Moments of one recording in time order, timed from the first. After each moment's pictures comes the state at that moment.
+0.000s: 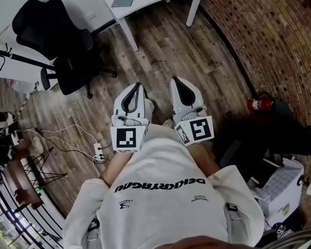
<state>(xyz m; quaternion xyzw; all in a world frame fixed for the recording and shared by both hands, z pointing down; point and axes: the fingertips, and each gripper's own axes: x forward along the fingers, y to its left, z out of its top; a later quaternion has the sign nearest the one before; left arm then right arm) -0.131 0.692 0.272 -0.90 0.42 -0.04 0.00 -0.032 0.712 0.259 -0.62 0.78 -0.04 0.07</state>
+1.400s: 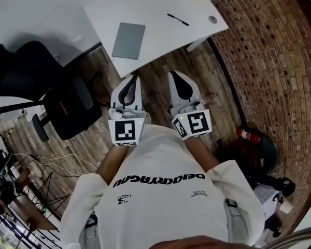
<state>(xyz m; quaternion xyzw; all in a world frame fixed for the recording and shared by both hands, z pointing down) -0.100 0.115 0.293 -0.90 0.43 -0.05 -0.05 -0.003 0.137 0.274 -0.63 0.78 -0.07 0.01</state>
